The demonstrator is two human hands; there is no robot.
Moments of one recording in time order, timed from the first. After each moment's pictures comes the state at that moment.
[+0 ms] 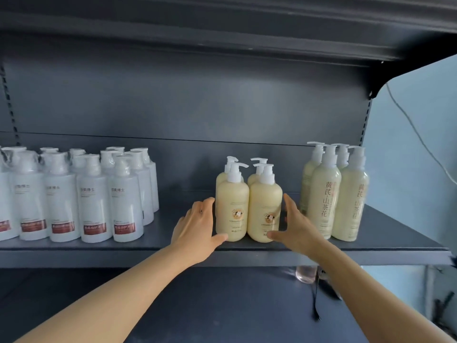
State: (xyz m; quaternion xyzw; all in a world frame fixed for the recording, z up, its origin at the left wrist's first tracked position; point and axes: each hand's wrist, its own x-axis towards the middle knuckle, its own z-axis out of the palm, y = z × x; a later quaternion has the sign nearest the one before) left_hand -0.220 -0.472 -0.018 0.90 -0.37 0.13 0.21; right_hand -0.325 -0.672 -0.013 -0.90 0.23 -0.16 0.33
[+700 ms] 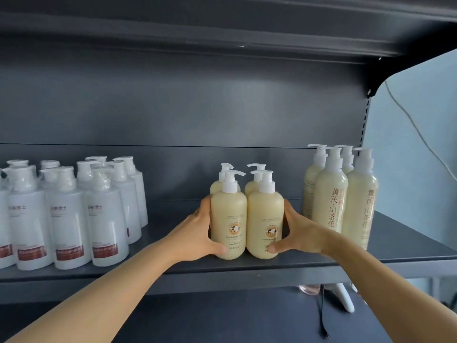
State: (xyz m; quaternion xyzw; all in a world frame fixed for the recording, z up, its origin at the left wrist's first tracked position) left_hand -0.171 -0.491 -0.004 0.83 -0.46 -0.03 0.30; right_hand -0.305 -0.704 0.004 -0.90 0.10 -0.06 0.41
